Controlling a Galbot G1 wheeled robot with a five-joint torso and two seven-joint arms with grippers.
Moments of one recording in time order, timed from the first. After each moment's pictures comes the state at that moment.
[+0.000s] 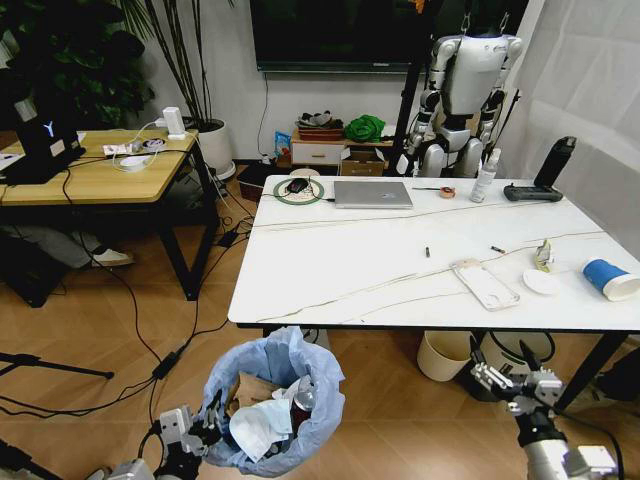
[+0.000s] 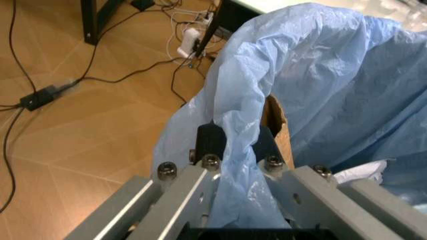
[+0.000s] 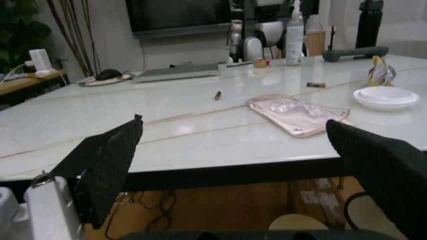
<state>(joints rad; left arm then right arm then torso) 1.96 -1.25 -0.53 -2.21 -0.67 0.11 -0.19 -1.74 1.49 0.85 1.94 0.37 0.25 -0.29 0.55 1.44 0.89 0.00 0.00</state>
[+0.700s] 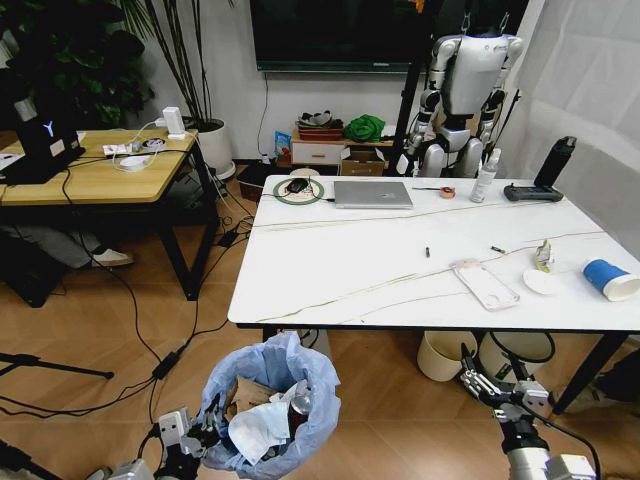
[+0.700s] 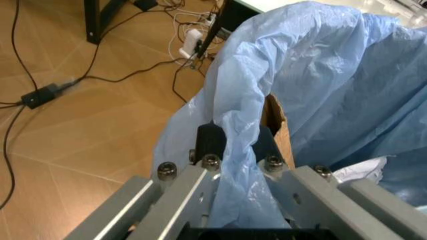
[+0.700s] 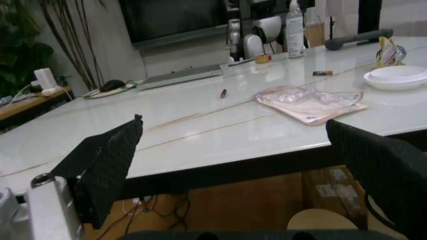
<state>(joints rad) 1.96 -1.26 -0.53 -2.21 -0.67 0.11 -0.19 -1.71 1.56 0.84 1.91 0.40 0.25 -0.32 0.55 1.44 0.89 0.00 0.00</state>
